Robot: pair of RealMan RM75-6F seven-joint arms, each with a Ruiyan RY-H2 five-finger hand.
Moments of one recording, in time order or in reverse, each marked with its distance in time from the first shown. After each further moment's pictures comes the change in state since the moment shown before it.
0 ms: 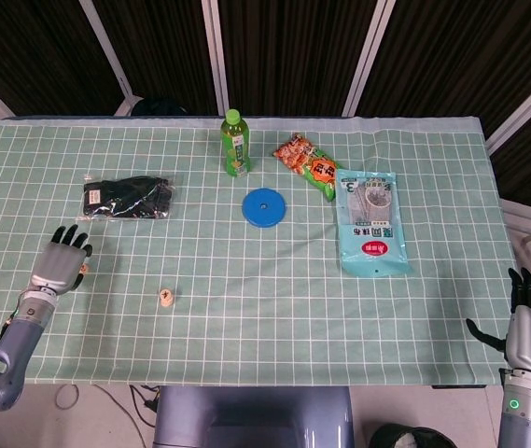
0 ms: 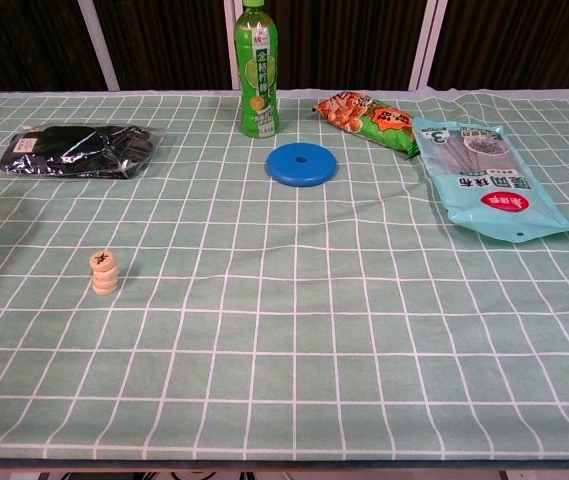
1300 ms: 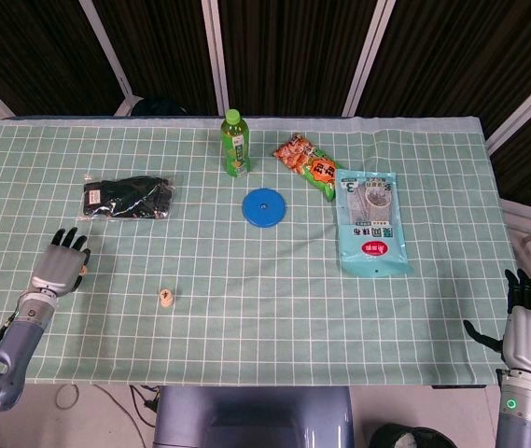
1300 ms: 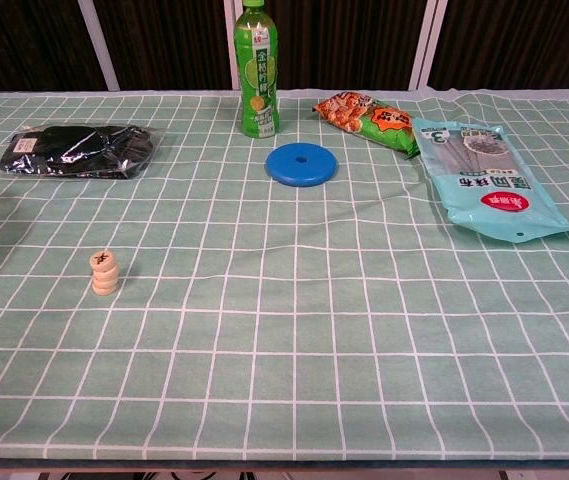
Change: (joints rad) left arm 0.015 -0.029 -0.010 0.052 0.021 -0.023 0.004; right arm 0.001 -0.010 -0.003 0.007 0.005 -0.004 -0.009
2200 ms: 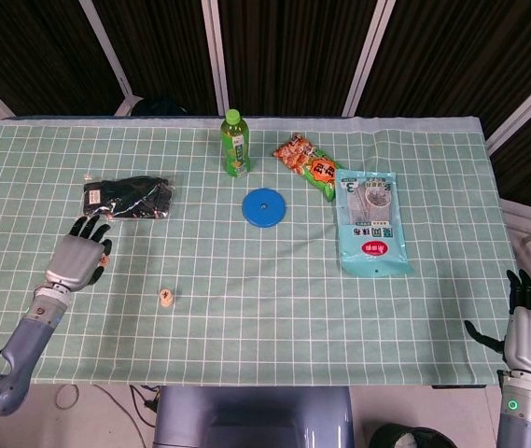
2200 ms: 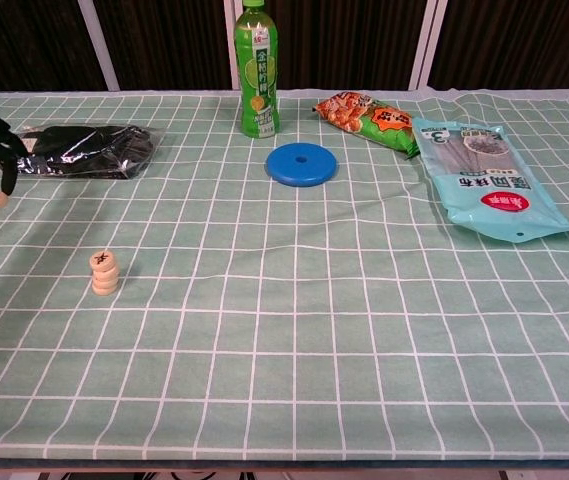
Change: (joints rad) left arm -0.022 0.125 -0.060 -0.304 0.043 0.077 0.043; right arm -0.005 0.007 0.002 -0.010 0.001 0.003 0.009
